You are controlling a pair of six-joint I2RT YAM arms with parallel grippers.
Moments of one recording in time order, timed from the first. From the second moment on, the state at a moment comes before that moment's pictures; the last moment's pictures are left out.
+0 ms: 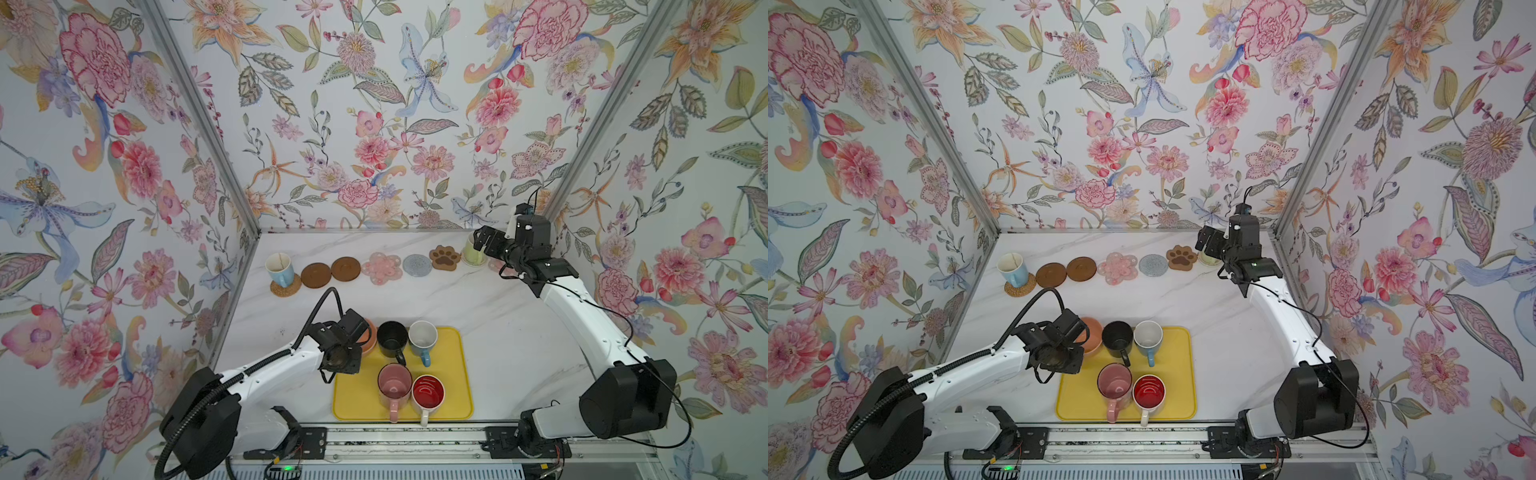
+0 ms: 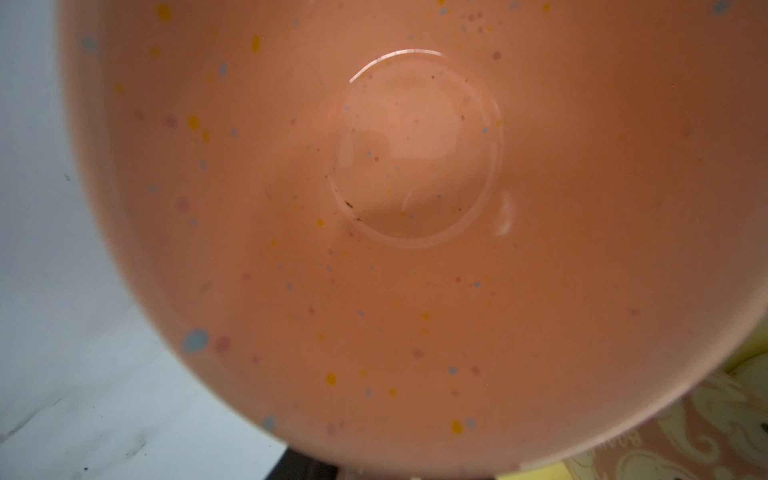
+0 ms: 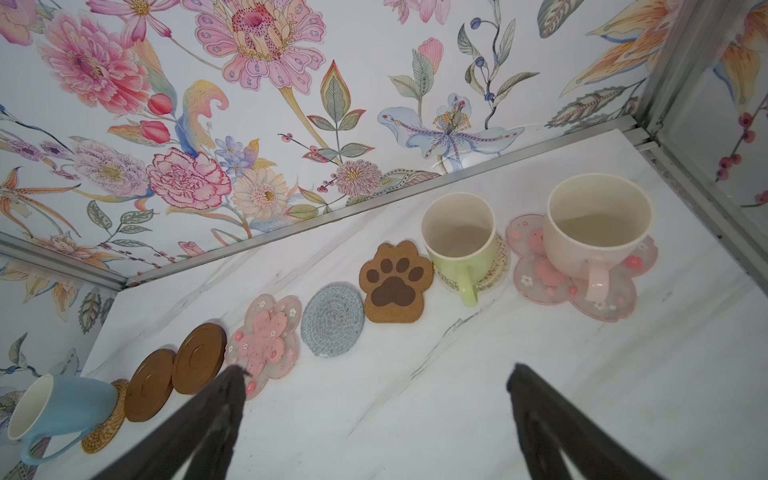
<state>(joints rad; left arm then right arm) -0.72 1.28 0.73 -0.79 -0.06 -0.56 0.19 1.44 1.31 -0.35 0.01 0.43</state>
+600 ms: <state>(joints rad) -0.73 1.28 0.73 -0.80 -0.09 -0.56 0.19 1.44 1.31 -0.35 0.00 0.43</state>
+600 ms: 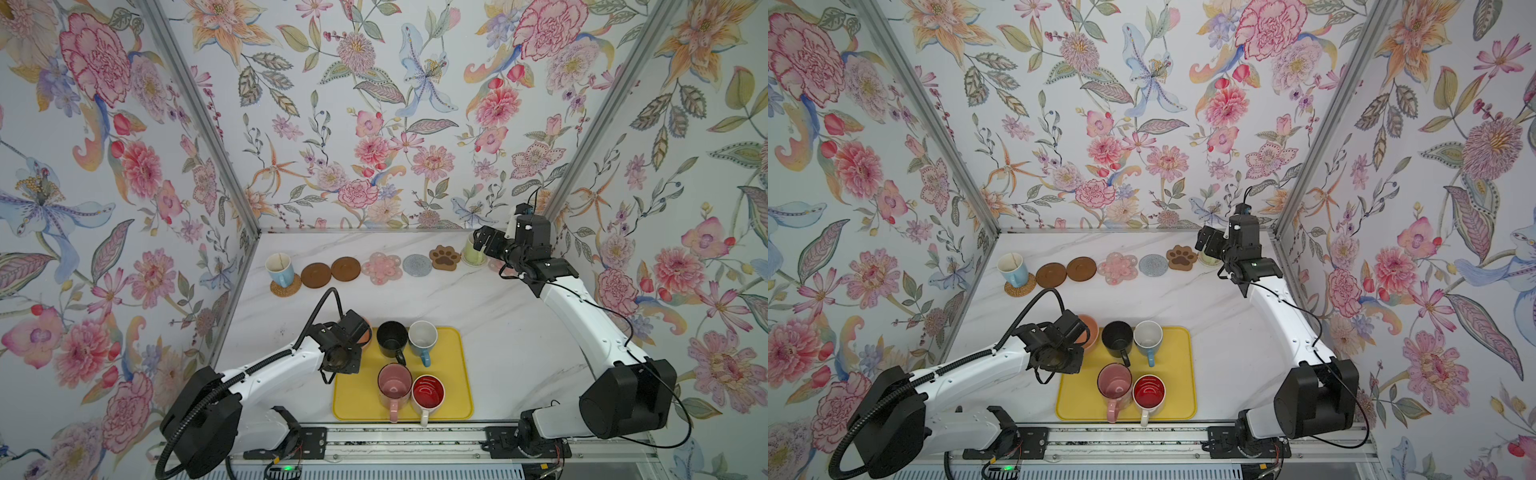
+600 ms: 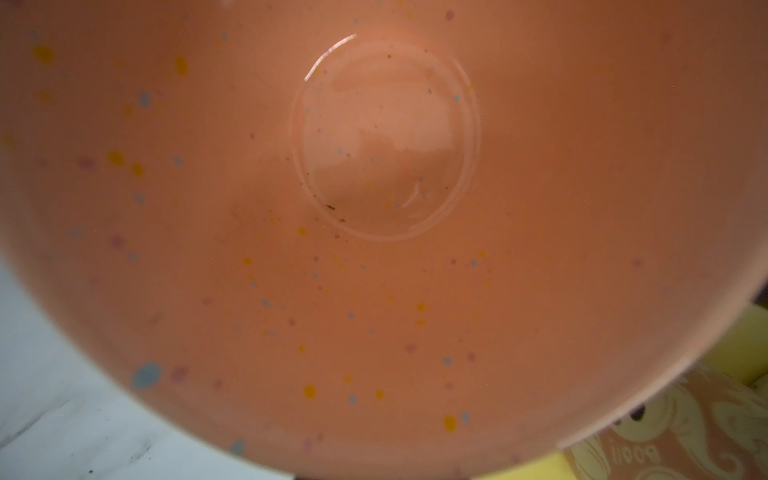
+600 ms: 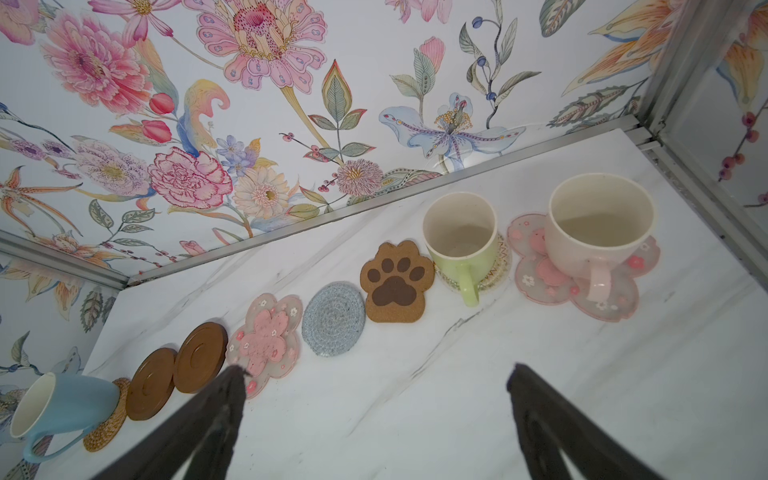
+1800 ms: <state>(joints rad) -0.60 1.16 0.92 -0.93 -0.17 -0.51 0.17 1.42 1.28 -0.35 -0.01 0.42</state>
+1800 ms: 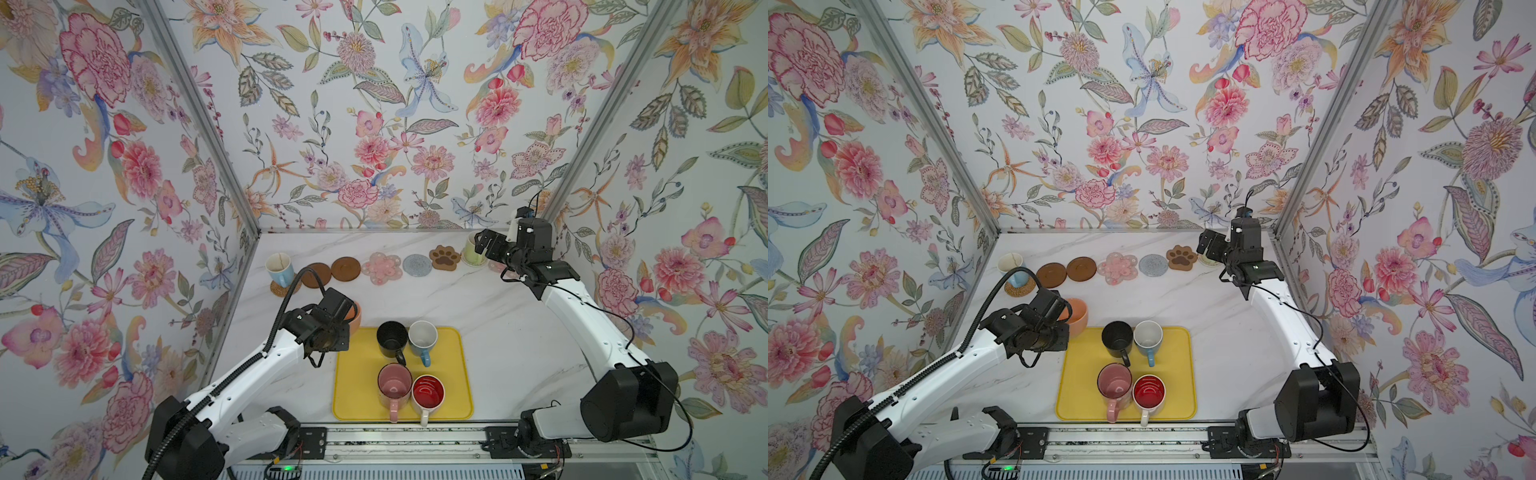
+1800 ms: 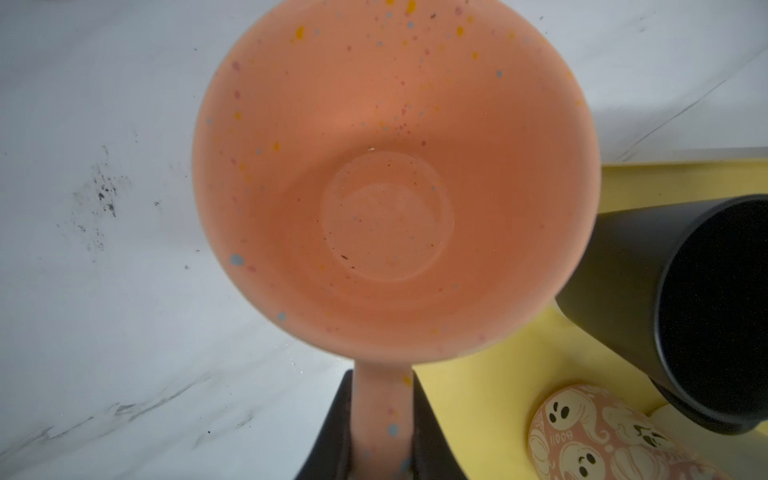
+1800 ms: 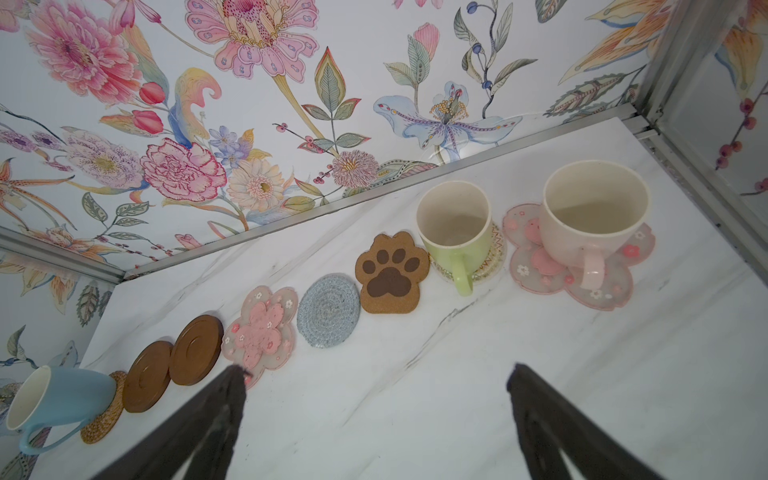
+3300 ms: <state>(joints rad) -0.31 1.48 0.99 -0.36 -0.40 -0.39 0.16 1.33 1.22 -0.37 -0.05 0.42</state>
